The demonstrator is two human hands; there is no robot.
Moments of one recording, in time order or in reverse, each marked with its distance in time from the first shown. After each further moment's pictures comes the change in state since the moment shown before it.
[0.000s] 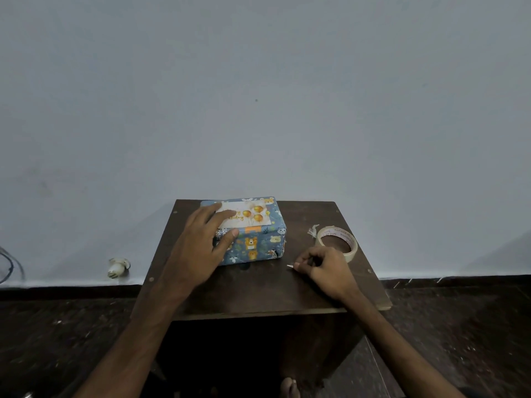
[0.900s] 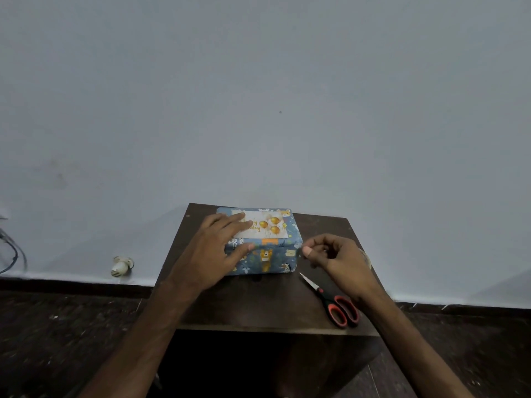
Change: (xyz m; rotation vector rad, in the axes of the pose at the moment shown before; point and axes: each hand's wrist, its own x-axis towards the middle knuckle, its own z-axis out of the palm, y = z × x) left_hand 0.003 -0.010 -0.008 -0.023 -0.063 0.061; right_hand -0.003 -0.069 -0.028 0.336 0.001 -0.060
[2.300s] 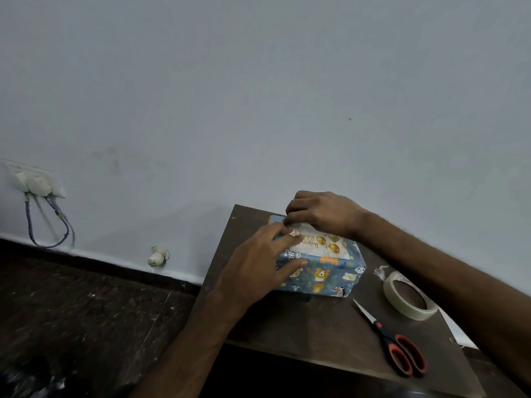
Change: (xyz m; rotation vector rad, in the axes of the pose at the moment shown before) left_hand -0.001 -0.014 -0.001 -0.048 0.048 0.034; right_hand 0.163 -0.063 0.080 -1.033 -0.577 -1.358
